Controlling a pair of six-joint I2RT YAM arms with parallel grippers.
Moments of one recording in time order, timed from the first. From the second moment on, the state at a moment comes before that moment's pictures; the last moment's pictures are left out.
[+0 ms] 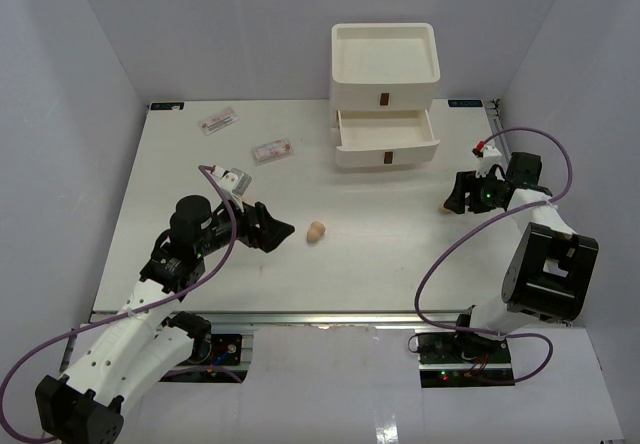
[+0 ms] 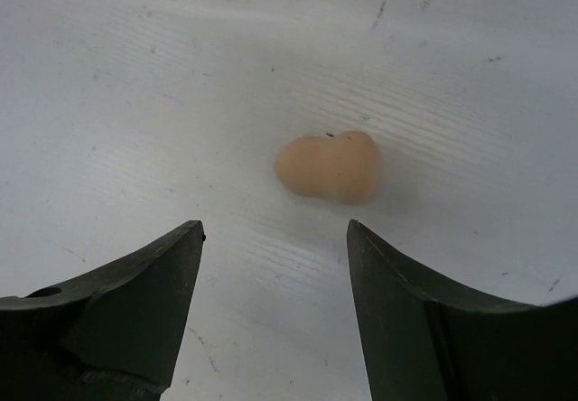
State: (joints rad) left arm -0.43 0.73 0.63 -0.16 0.43 -0.33; right arm -0.28 1.51 0.92 -0.37 -0.61 -0.36
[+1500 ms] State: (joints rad) left arm -0.43 0.73 0.63 -0.16 0.43 -0.33; right arm -0.26 1.43 0.98 -0.25 -0.77 -0.20
